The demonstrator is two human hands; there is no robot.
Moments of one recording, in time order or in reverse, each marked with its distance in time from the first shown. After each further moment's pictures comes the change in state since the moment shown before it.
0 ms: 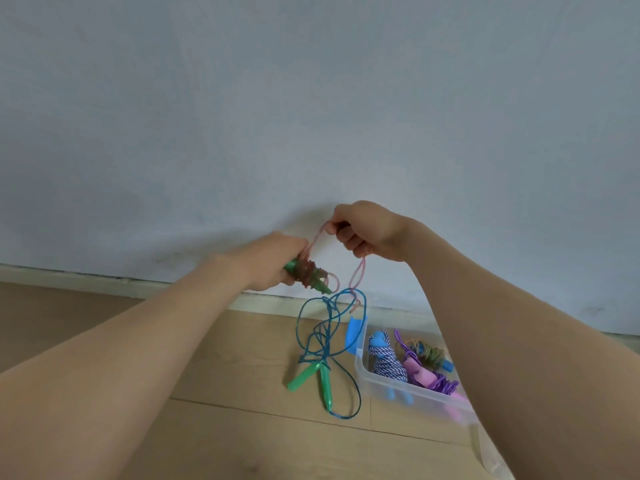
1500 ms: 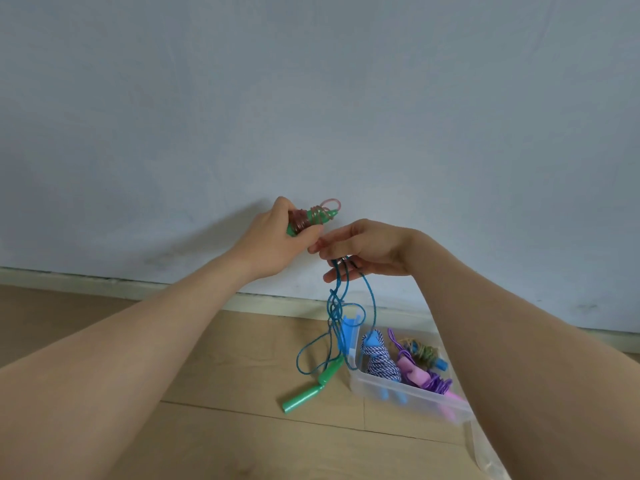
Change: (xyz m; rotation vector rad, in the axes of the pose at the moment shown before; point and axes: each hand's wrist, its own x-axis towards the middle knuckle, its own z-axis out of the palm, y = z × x) left_hand 0.007 0.035 -0.006 -0.451 0.415 -0.250; right_hand -0.010 0.032 -0.008 0.076 -0.162 0.048
